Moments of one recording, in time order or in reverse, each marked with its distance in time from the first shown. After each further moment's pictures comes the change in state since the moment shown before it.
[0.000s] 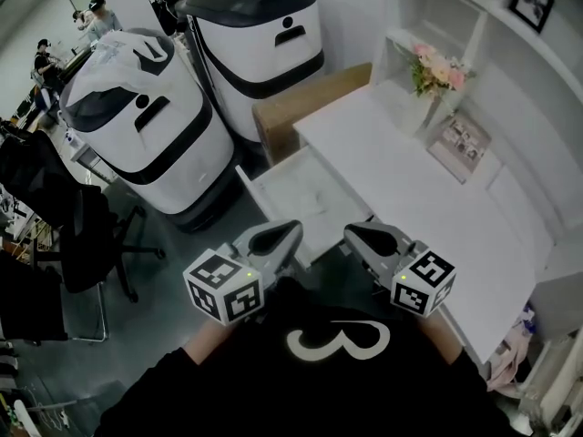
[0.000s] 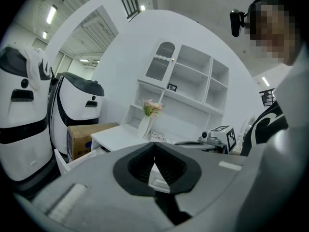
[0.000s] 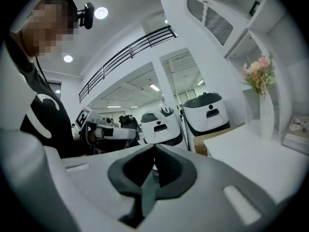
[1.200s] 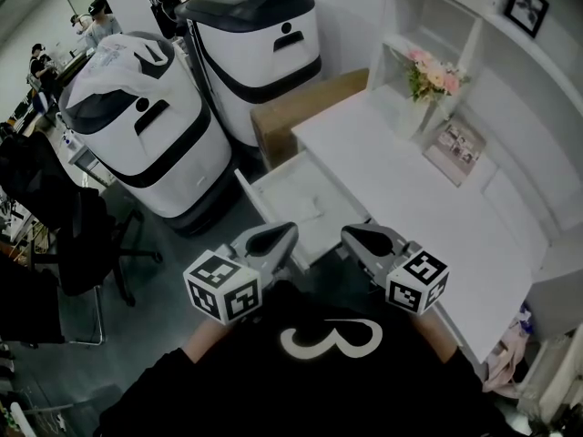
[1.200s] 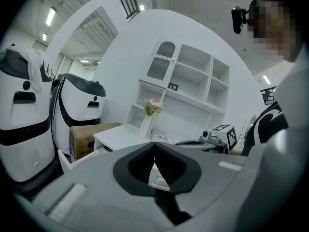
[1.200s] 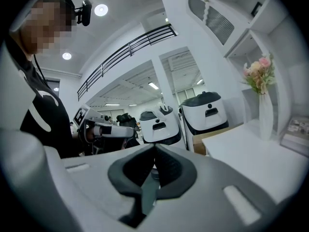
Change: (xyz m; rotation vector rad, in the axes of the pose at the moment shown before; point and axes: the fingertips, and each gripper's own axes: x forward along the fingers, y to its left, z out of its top) left arm -0.007 0.006 -0.001 0.009 0.007 0.016; right arm 0.004 0.000 -0.005 -0.011 0.017 -0.017
